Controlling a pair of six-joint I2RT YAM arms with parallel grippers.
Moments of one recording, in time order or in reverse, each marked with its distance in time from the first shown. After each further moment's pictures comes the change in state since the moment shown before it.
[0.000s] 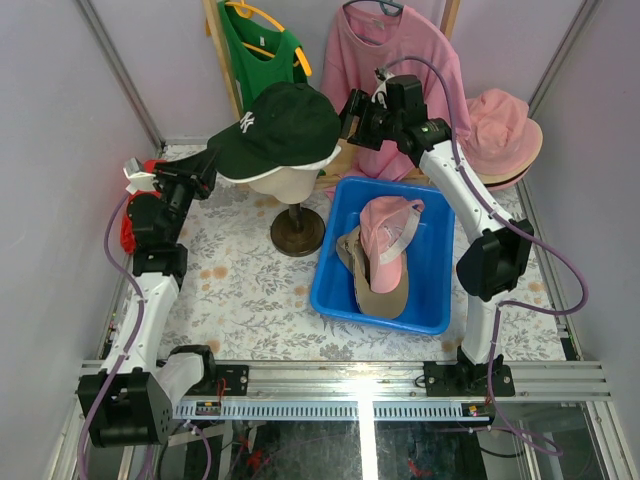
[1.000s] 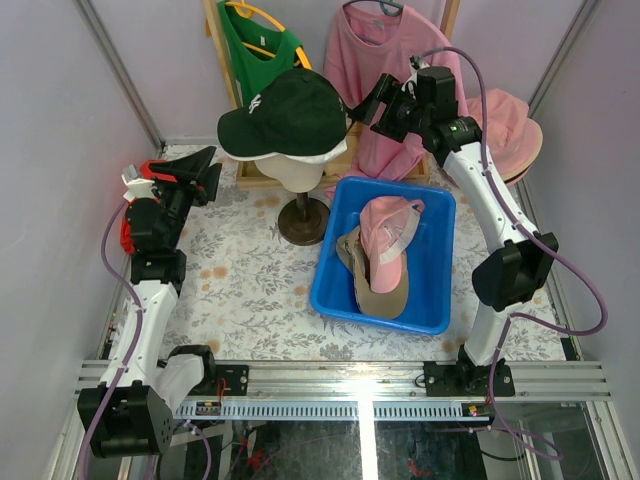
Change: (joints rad) left arm 0.000 -0.056 -0.005 -0.087 -0.031 0.028; right arm -0.089 -0.120 -0.063 0.024 0.028 0.067
